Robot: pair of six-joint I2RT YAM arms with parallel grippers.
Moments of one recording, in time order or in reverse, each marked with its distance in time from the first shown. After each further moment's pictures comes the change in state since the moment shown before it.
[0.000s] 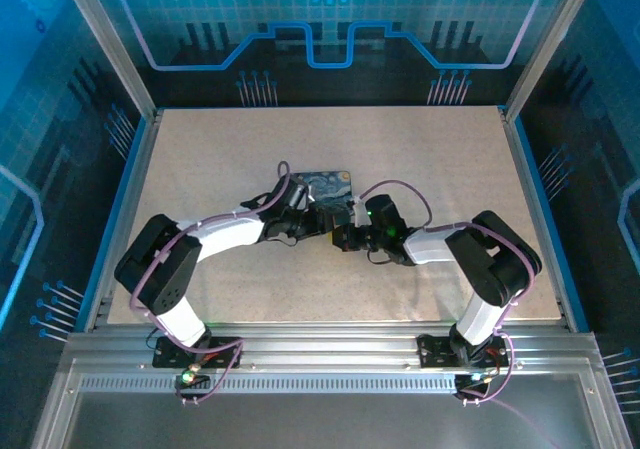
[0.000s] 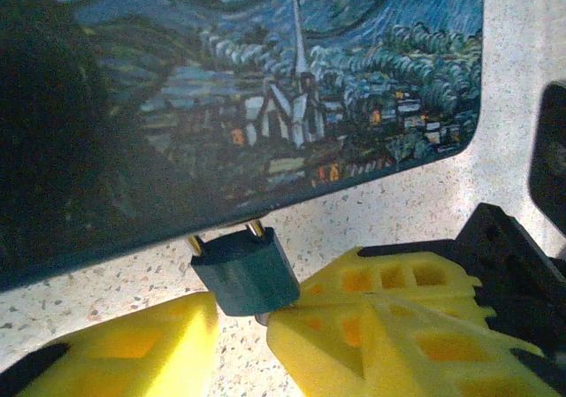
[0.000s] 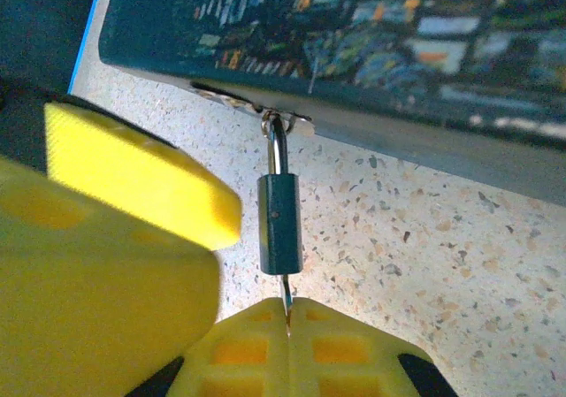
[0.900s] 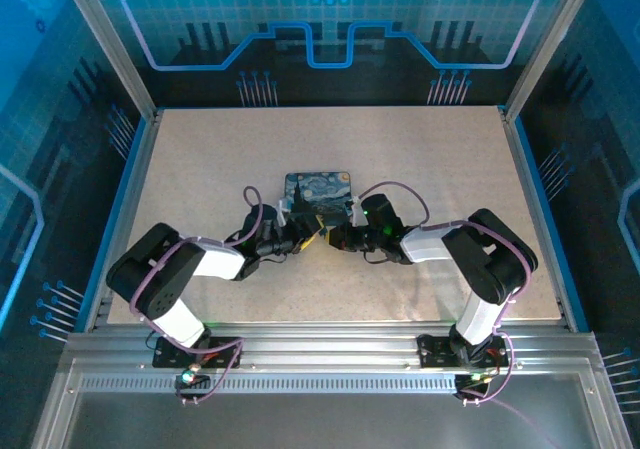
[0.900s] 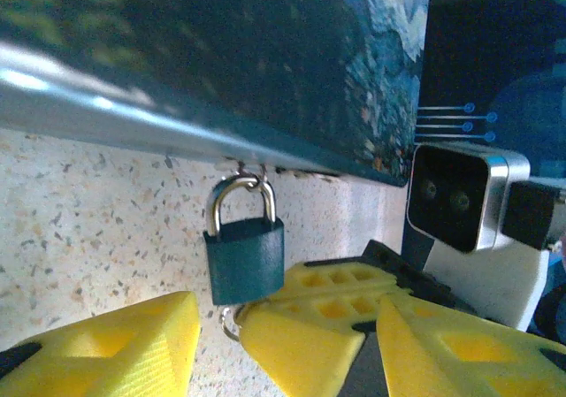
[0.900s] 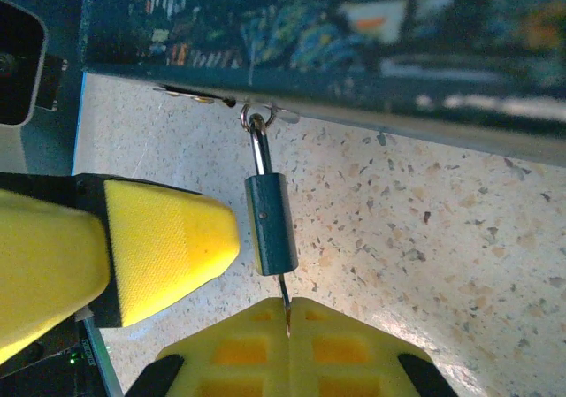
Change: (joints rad) left arm 0.056 -0.016 -0.452 0.848 0.055 -0.449; right arm 0.015 0.019 0.019 -0.019 -0.017 0.135
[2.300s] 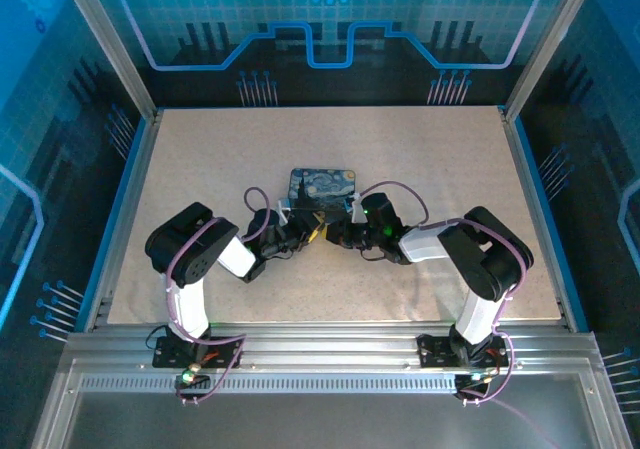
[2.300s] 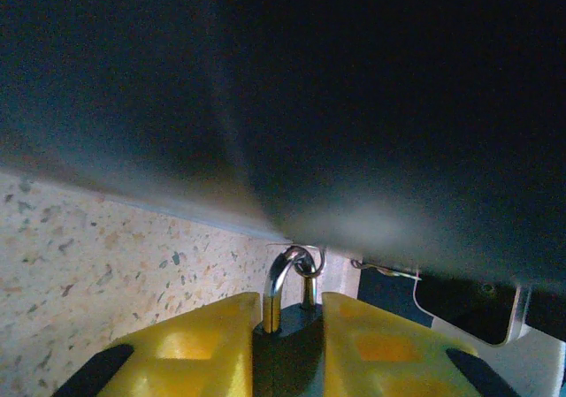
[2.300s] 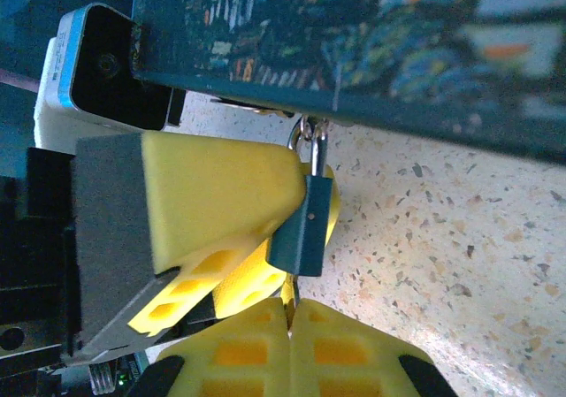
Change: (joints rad) left arm 0.003 0.260 0.011 0.372 -0.052 -0.160; right arm -0.001 0.029 0.000 0.113 -0.025 0.123
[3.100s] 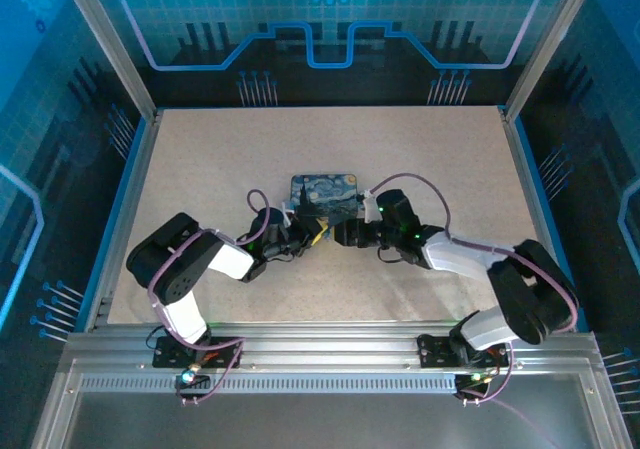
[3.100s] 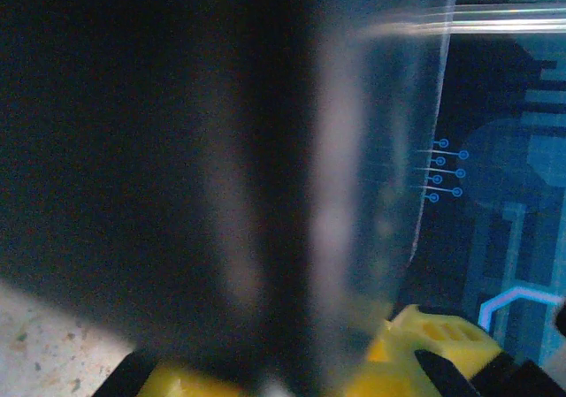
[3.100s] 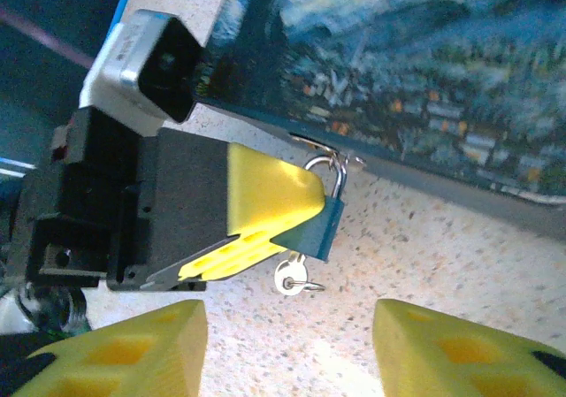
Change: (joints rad) left arm -0.048 -0.161 0.009 -0.243 -0.008 0.003; right arm -0.021 -0.348 -0.035 -0.352 0.121 -0.355
